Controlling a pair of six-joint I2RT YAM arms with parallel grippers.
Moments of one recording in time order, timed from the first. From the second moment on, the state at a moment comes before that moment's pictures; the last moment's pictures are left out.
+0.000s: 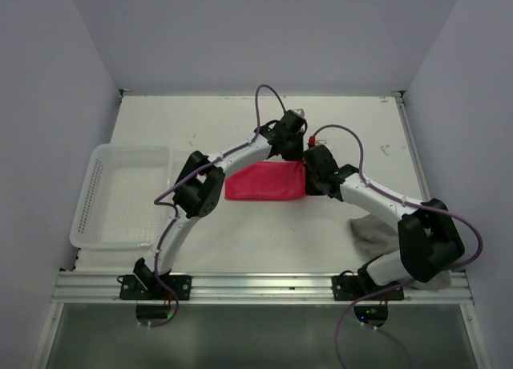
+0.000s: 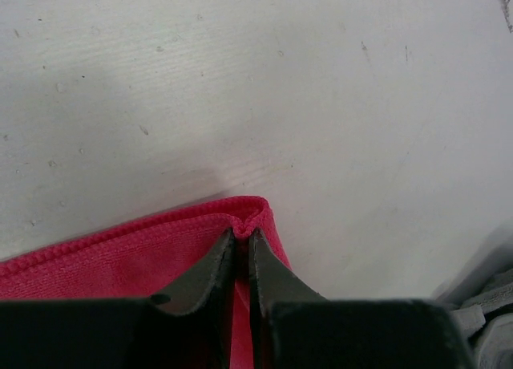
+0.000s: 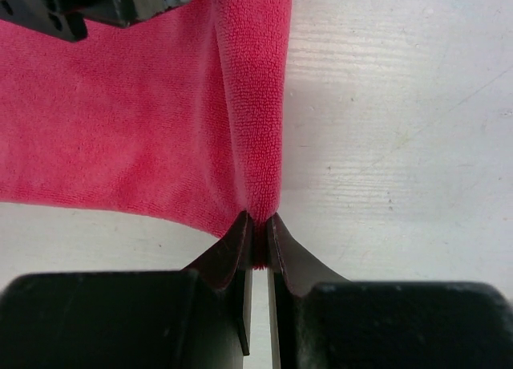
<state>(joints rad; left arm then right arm) -0.76 2.40 2.06 -0.49 0.05 -0.70 0.53 1.45 0.88 -0.42 0.24 0.46</state>
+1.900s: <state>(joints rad) -0.69 2.24 1.64 -0.16 0.12 -0.64 0.67 1.64 0.99 -0.40 0.25 0.53</state>
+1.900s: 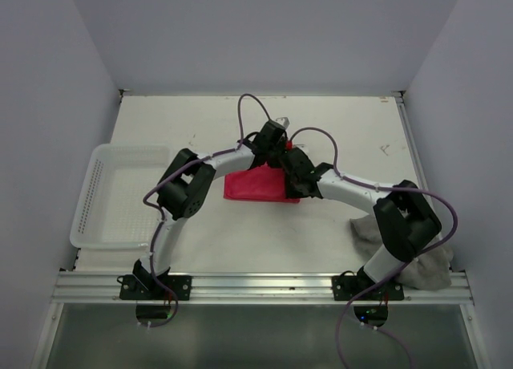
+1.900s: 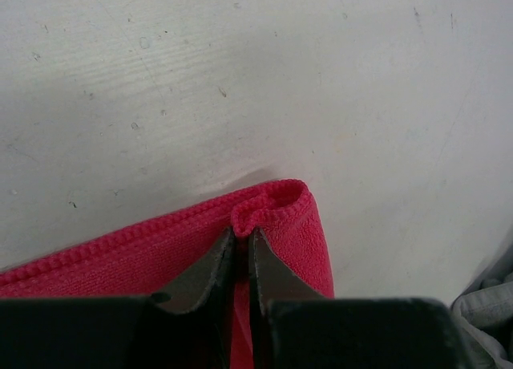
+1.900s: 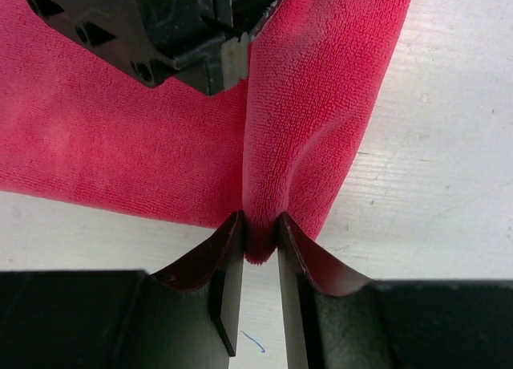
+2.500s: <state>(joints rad) -0.69 2.23 1.61 -0.12 0.12 -0.64 0.45 1.42 0.84 -0.34 -0.01 0.68</state>
